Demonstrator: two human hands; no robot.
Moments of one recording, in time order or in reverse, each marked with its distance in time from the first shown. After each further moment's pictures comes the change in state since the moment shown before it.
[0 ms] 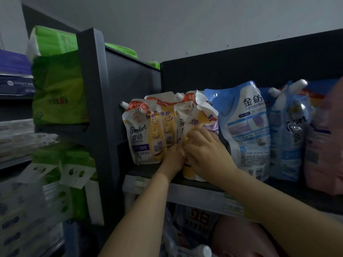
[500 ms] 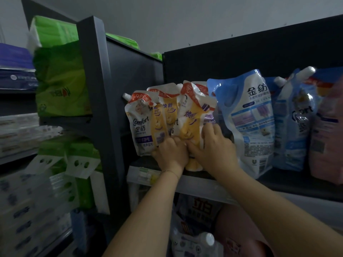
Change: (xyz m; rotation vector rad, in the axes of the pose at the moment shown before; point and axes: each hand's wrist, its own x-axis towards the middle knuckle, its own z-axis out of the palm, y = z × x) left_hand -0.027 0.012 0.004 0.267 0.504 -0.064; right_hand -0.010 -0.015 0.009 0.056 0.095 0.507
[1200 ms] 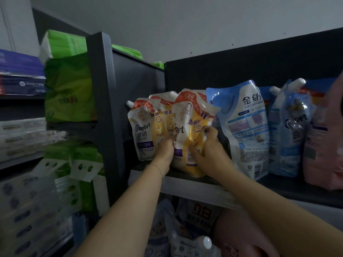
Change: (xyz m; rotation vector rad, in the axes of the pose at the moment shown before) left_hand 0.029 0.000 -0.013 -0.759 -0.361 -0.245; right_hand 0.003 0.007 -0.003 0.464 -0.304 0.242
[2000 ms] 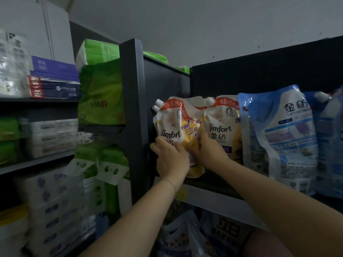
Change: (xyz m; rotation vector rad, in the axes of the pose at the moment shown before) left_hand -0.022 0.010 -0.043 0.592 0.565 0.195; right_hand 0.061 -0.037 0.065 -0.131 -0.239 0.088
